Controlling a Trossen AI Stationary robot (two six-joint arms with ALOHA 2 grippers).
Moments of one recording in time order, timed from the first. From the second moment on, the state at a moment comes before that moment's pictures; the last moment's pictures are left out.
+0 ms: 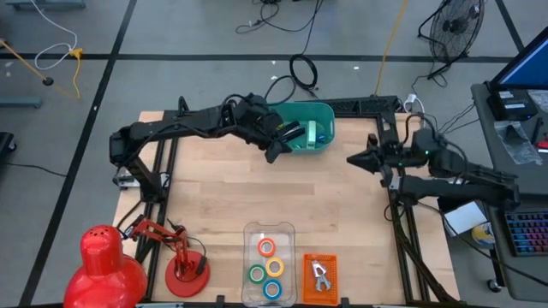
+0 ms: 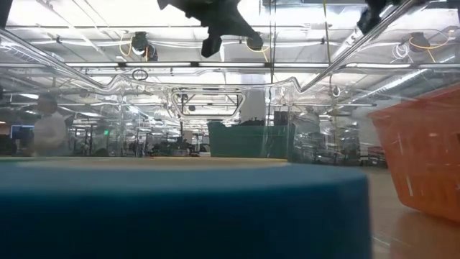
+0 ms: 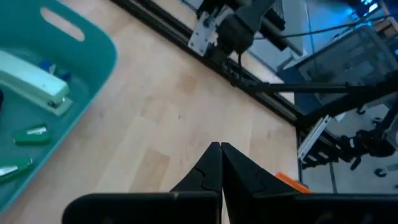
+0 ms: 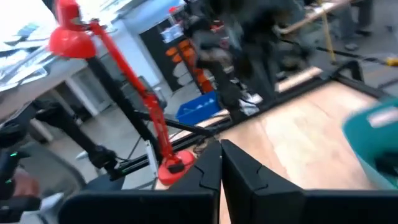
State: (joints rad) left arm 0.28 1.67 1.54 -0.45 0.39 -0.42; right arm -0.27 0.53 0.67 -0.18 -0.33 0.48
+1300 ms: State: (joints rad) left arm 0.29 1.67 1.54 -0.48 0.42 -0.45; right arm 0.21 0.03 0.02 0.13 0.02 0.58
